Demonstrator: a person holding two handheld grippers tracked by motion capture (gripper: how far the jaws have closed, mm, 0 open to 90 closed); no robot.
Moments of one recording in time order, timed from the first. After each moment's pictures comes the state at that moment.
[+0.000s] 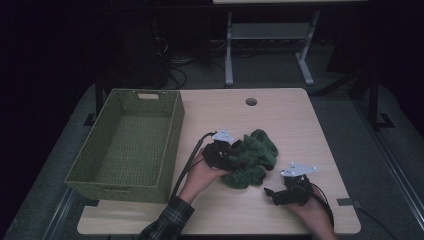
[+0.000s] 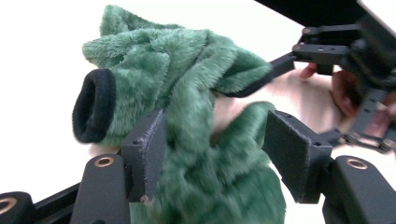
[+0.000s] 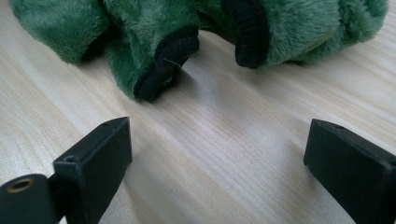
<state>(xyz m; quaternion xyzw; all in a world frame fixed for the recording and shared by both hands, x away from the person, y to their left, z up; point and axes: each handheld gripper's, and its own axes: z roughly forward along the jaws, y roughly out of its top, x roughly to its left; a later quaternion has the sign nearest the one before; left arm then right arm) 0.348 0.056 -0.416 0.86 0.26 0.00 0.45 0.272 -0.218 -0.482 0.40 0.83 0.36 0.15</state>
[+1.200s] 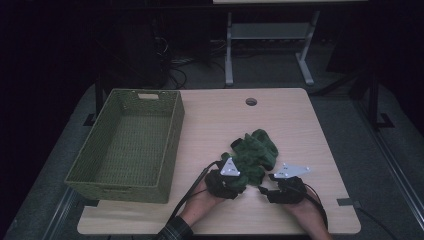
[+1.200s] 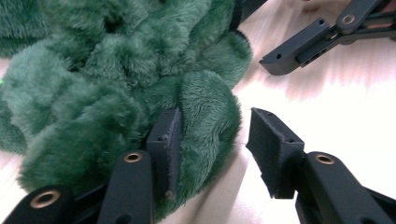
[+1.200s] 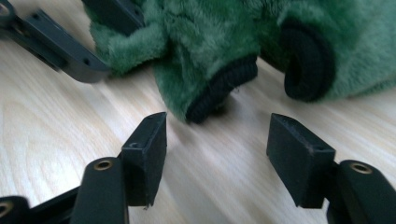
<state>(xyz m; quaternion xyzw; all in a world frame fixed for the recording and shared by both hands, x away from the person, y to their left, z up) 0.298 0.041 -0.466 0.90 0.20 0.06 0.38 0.270 -0.198 -0.476 0.37 0.84 0.38 0.13</state>
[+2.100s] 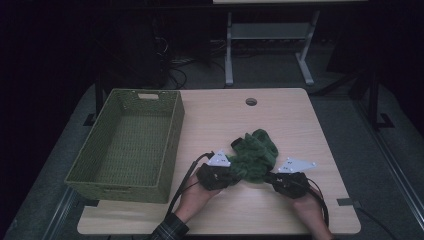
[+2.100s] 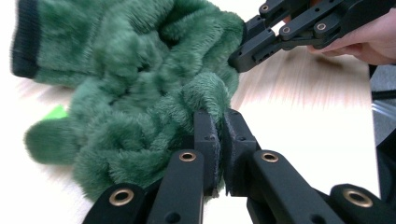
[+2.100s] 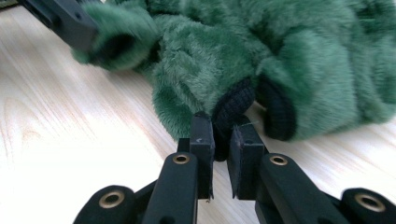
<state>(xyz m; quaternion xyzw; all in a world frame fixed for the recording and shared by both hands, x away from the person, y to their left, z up) 0.303 0.067 -0.432 0.87 0.22 0.02 0.44 0.276 -0.208 -0.458 0.35 0.83 0.41 0.15</state>
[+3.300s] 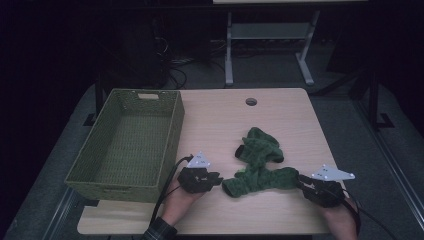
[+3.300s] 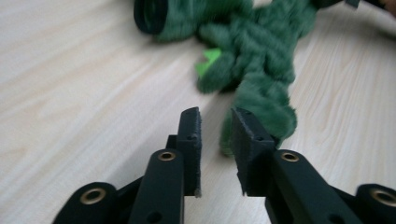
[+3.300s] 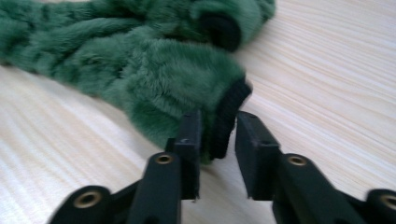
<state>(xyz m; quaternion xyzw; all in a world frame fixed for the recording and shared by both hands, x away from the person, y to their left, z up) 0.293 0.112 -0.434 0.85 0.28 0.04 0.43 0.245 -0.280 -0.454 0.43 0.80 0.36 0.21</state>
